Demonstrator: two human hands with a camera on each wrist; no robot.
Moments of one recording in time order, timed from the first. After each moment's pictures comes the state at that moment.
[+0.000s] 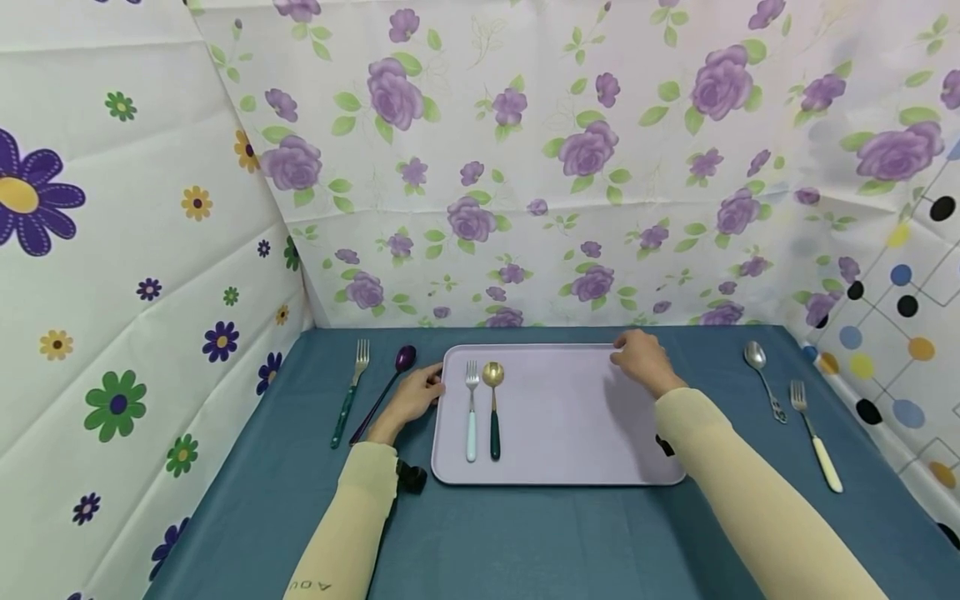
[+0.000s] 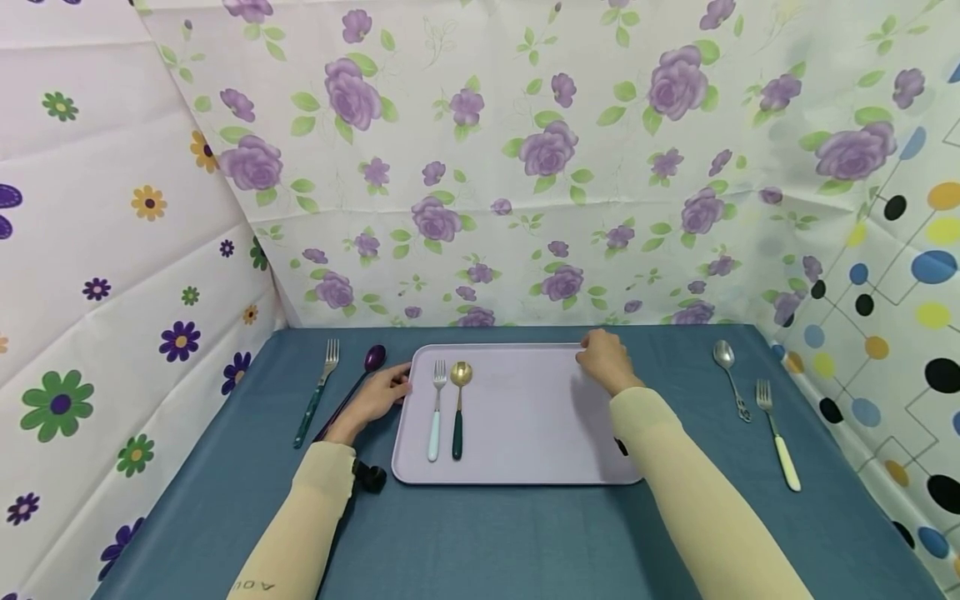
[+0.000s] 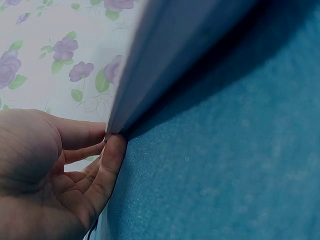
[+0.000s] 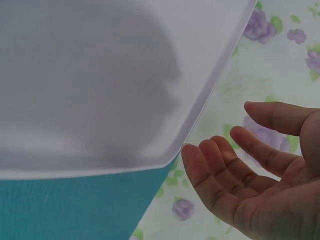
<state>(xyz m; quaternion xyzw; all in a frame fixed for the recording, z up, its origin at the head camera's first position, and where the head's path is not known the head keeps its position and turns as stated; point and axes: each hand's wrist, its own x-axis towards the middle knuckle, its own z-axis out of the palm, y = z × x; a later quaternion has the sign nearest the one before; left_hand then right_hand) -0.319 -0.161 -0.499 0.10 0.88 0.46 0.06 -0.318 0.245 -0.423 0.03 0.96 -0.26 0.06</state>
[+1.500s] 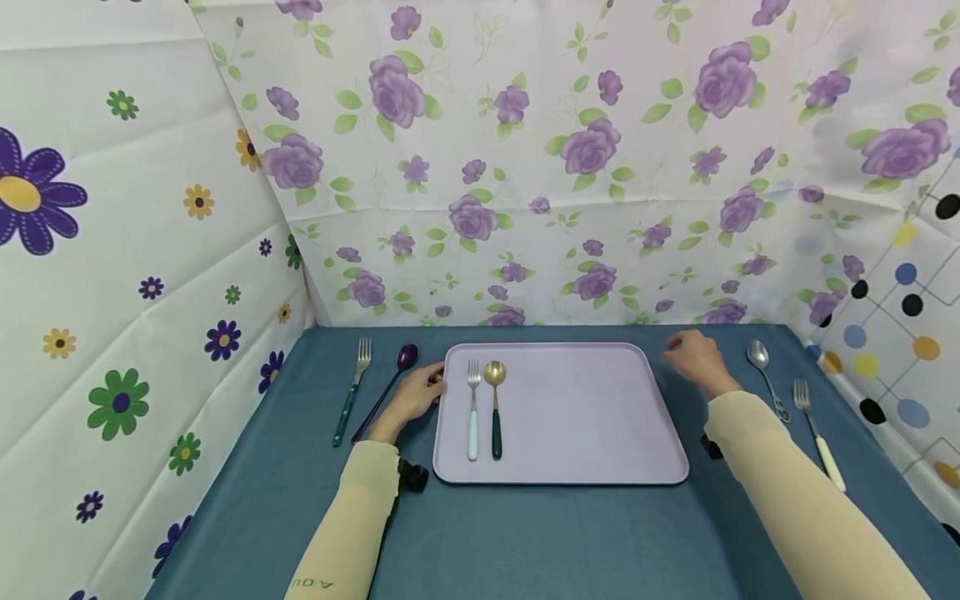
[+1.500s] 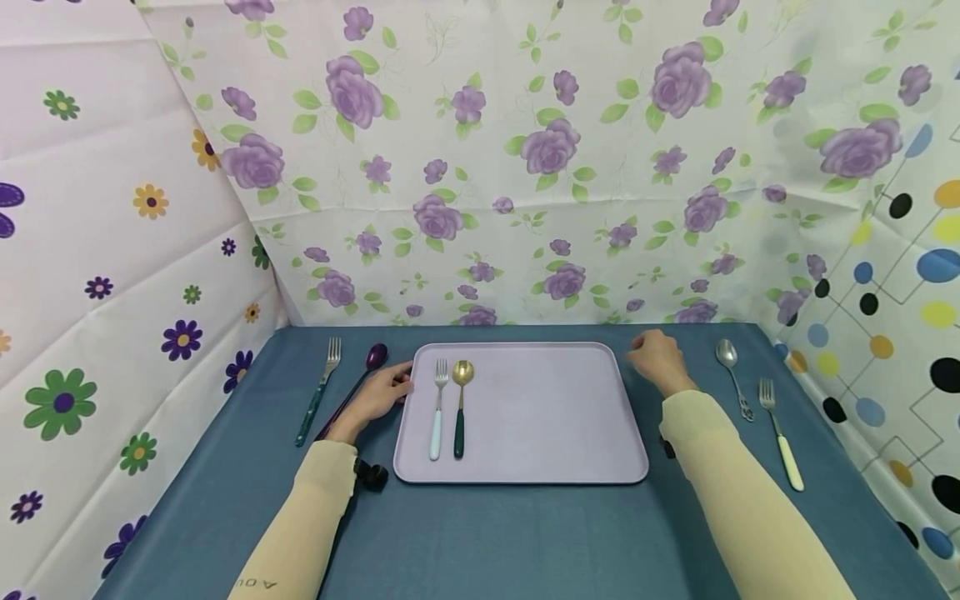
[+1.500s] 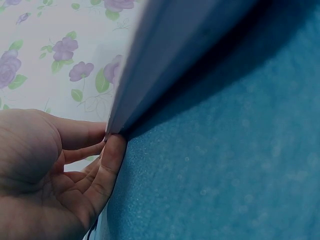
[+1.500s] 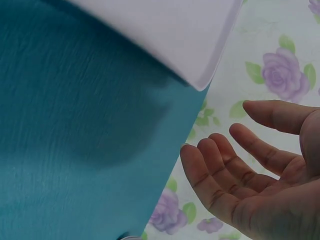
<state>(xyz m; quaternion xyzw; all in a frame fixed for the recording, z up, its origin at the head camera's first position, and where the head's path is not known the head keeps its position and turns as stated) -0.317 -0.160 -0.495 0.10 0.88 0.47 0.06 -0.310 0.321 -0.423 0.07 0.96 -0.27 0.06</state>
